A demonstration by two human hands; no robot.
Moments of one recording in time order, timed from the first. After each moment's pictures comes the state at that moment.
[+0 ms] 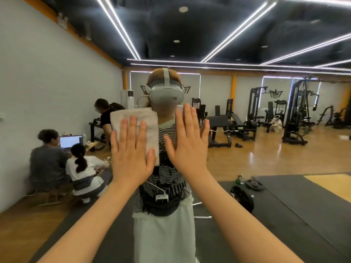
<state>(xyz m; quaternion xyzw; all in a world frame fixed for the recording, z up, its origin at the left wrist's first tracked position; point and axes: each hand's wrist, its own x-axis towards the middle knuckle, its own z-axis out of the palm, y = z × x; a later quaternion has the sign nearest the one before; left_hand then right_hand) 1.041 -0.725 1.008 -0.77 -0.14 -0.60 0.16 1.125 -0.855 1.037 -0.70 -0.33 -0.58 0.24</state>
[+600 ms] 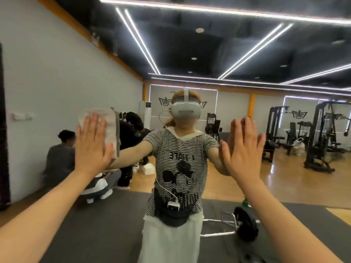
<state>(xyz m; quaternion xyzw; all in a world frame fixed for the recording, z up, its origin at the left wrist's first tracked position) 1.037 -0.744 1.012 -0.77 -0.22 -0.58 0.16 1.267 -1.064 1.035 -0.73 -0.30 -0.57 0.25</state>
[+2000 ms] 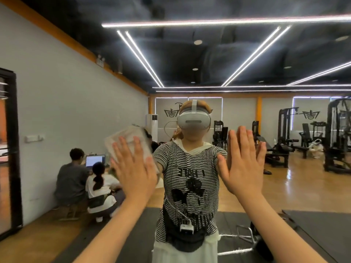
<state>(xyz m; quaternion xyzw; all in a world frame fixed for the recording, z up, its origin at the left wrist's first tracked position) 1.128 -0.862 1.007 -0.74 -0.28 -0.61 0.02 1.283 -1.061 1.026 -0.70 -0.29 -0.61 0.25</state>
